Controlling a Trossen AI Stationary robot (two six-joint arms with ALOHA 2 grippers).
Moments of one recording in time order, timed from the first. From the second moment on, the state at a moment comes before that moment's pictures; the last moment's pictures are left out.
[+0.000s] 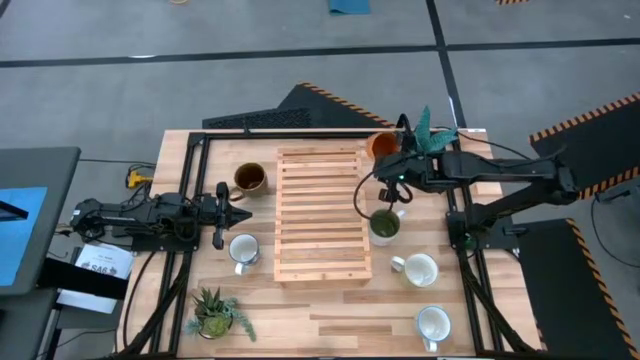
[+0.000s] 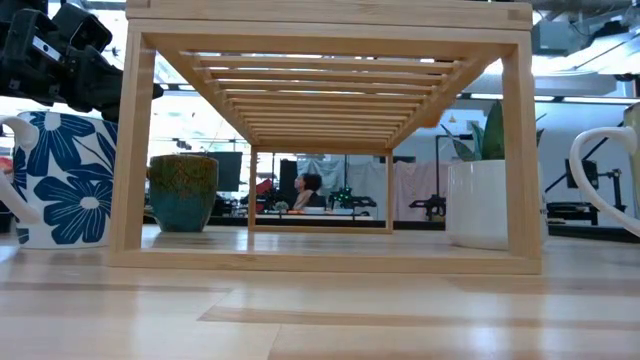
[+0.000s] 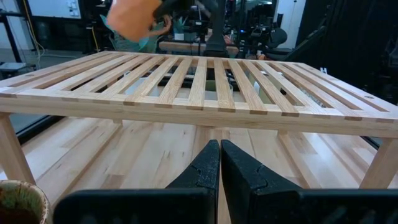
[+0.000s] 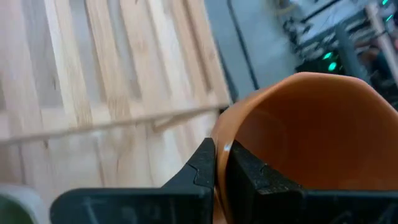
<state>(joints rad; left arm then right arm) -0.06 0.03 0.01 0.05 -0.14 -0.06 -0.09 1.23 1.14 -0.73 0.63 -0.25</state>
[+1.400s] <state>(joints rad) -0.06 0.03 0.01 0.05 -0.14 -0.06 -0.07 1.62 1.59 -1.02 0.37 -0.38</state>
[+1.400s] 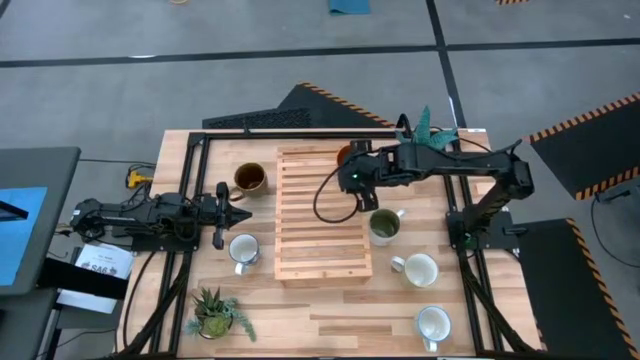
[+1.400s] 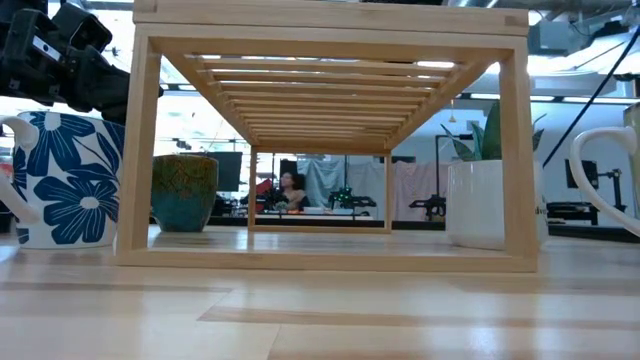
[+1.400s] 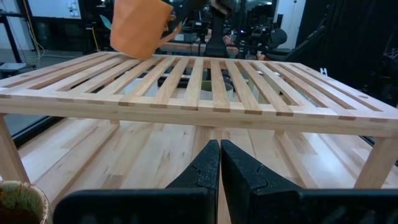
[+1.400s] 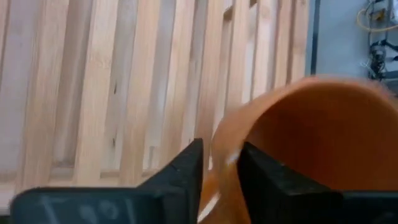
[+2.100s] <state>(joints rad) -0.06 0.03 0.01 0.05 -0.14 -0.06 -0.07 1.56 1.59 -0.91 0.41 -0.42</state>
